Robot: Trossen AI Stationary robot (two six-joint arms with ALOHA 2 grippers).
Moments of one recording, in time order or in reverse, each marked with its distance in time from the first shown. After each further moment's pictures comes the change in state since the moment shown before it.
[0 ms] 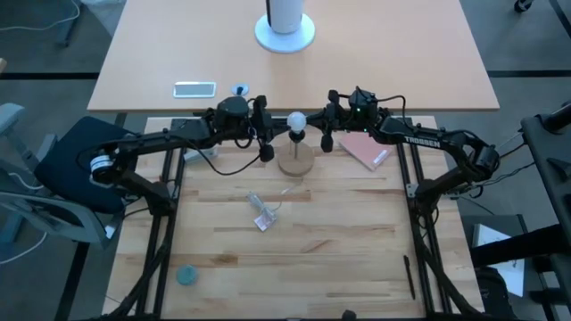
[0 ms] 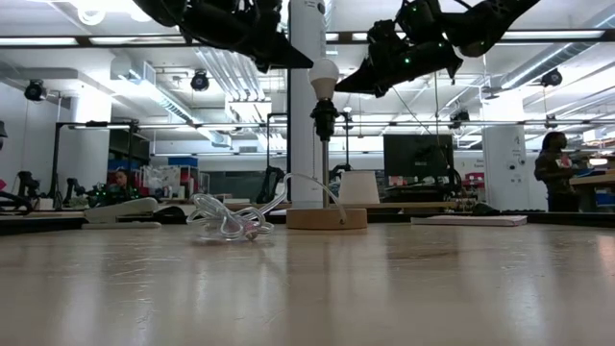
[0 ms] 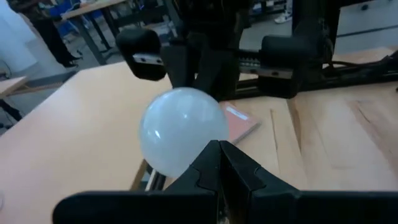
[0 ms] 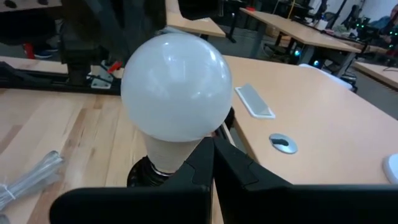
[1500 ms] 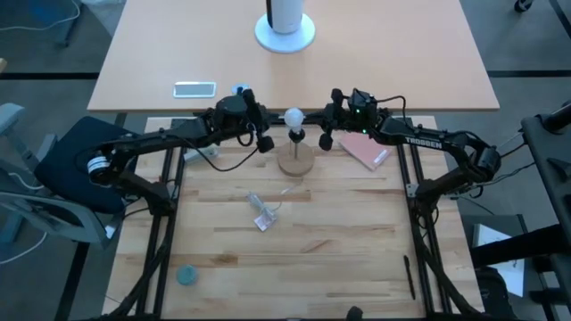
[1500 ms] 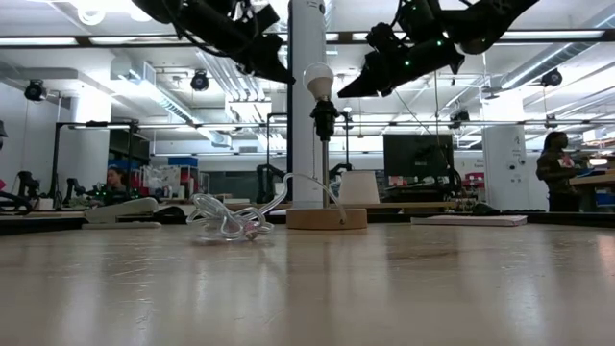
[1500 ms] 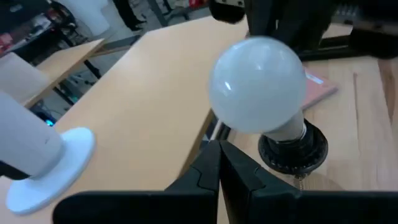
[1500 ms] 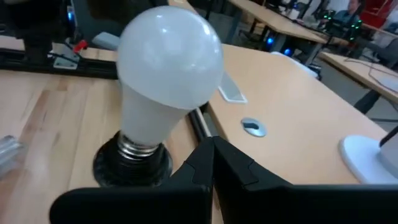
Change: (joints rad) left arm 0.016 -0.015 0.001 -0.084 -0.305 0.036; right arm 0.010 -0.014 0.005 -0.046 0.147 -0.055
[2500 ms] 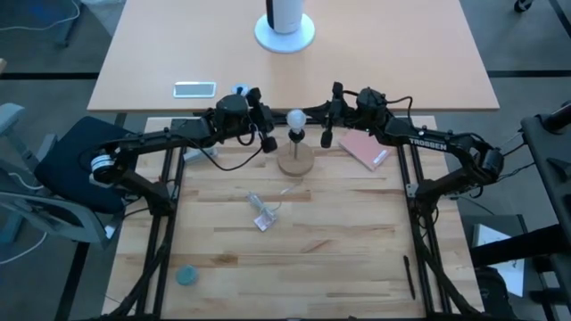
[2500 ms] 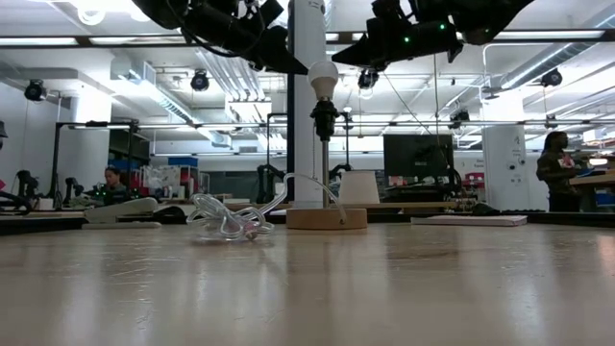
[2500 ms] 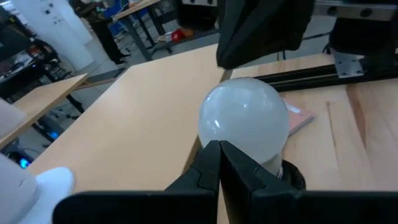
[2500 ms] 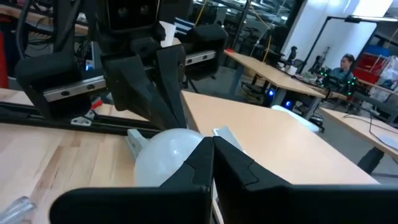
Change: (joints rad) left arm 0.000 0.014 -0.001 0.117 0.144 0.031; right arm 0.036 -0.038 0.012 0.153 -0.073 0.027
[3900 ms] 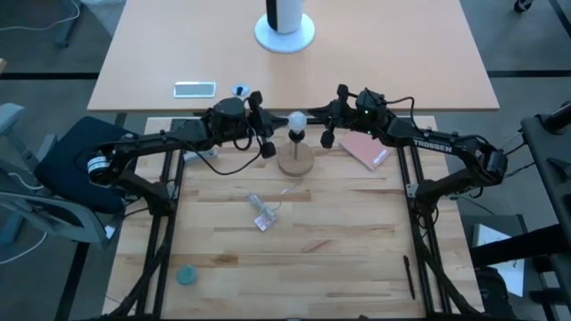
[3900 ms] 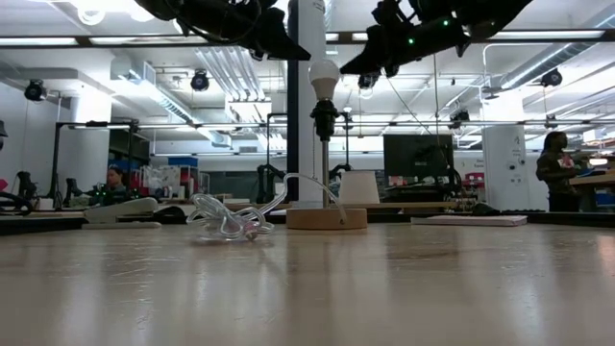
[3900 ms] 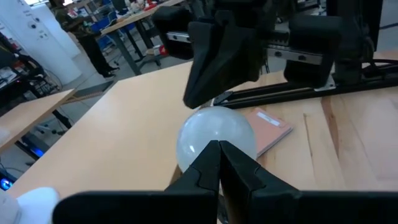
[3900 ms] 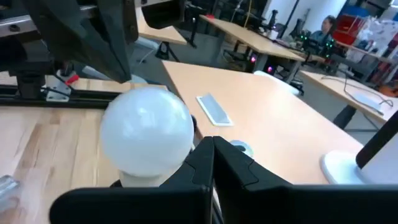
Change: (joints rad) left arm -0.049 -0.032 0.000 -0.010 0.013 -0.009; right arm 0.012 -0.034 -0.002 -0.144 0.142 0.017
